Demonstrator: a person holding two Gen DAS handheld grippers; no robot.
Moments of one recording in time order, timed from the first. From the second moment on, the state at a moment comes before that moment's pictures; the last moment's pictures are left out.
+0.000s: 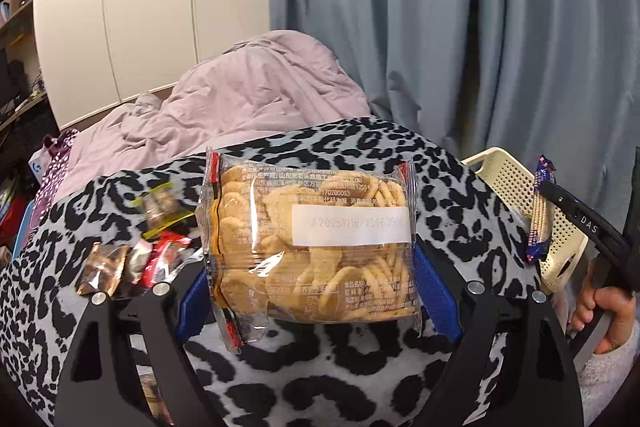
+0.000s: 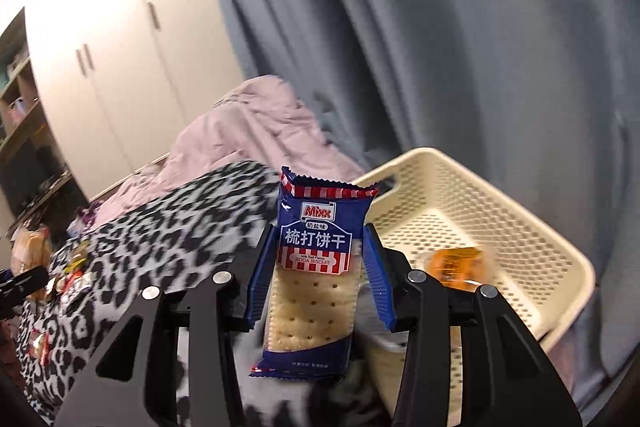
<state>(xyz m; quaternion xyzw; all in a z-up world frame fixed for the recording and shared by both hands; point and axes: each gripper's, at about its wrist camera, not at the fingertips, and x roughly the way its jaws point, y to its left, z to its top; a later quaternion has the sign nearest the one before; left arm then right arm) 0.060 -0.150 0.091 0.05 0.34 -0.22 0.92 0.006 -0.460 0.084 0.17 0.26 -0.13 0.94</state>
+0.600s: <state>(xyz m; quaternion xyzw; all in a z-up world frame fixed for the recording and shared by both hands) 0.058 -0.192 0.088 0.08 0.34 -0.24 0.91 0.001 -0.531 0.031 0.18 0.32 -0.20 0.91</state>
